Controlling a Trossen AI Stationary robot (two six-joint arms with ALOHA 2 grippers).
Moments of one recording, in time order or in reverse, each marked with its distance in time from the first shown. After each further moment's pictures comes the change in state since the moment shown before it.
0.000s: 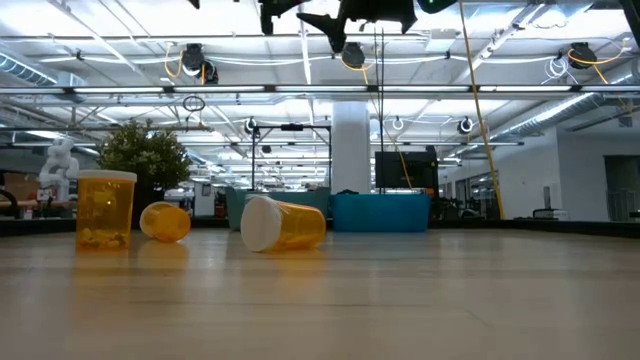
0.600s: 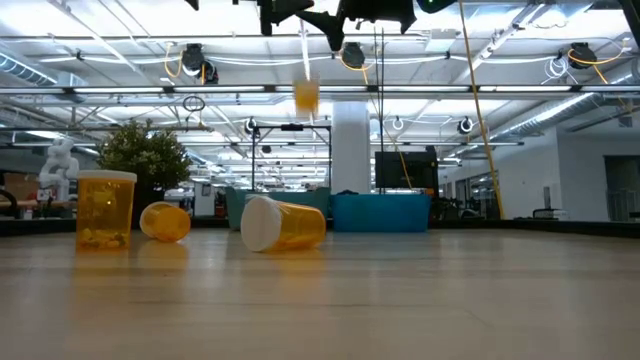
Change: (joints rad) left arm 0.004 0.000 0.000 -0.032 0.020 0.056; right arm 0.001 0.000 0.000 0.001 -0.010 -0.068
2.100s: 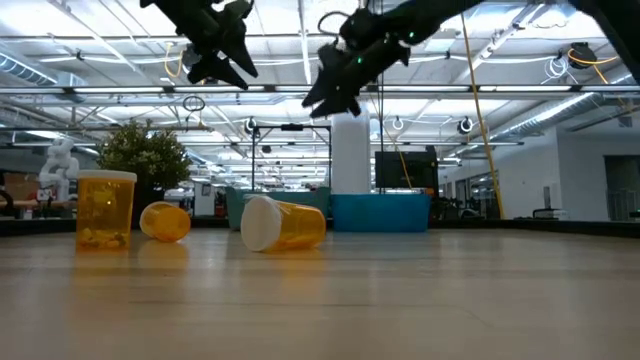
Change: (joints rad) left arm 0.142 -0.100 0.000 -0.921 -0.141 0.098; right arm -0.016 0.148 0.000 -0.418 0.510 -0.439
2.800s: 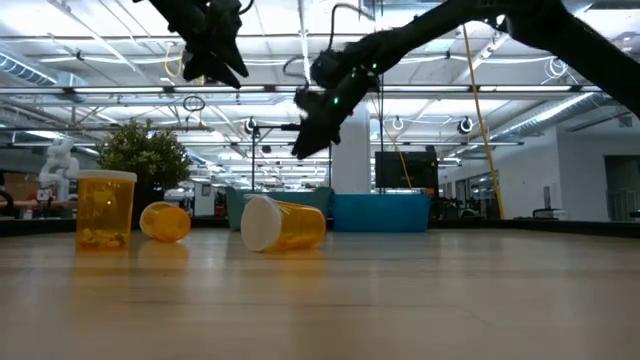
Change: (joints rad) left arm -0.013 -0.022 -0.001 -0.078 0.018 0.112; right arm -0.003 0.312 0.294 -0.239 0.096 -0.281
